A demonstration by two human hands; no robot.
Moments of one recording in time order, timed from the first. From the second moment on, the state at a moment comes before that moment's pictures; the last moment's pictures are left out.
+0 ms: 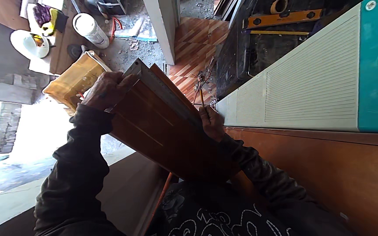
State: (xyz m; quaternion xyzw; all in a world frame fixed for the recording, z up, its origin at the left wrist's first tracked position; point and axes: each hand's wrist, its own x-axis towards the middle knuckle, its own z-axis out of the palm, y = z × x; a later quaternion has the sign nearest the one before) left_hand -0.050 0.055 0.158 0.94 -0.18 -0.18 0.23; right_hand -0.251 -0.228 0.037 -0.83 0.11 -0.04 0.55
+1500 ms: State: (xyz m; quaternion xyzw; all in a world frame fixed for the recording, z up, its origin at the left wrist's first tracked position) left_hand -0.049 0.045 0.152 0.95 -0.20 -0.14 0.18; right_hand -0.246 -0.234 0.034 -0.82 0.13 -0.03 0.56
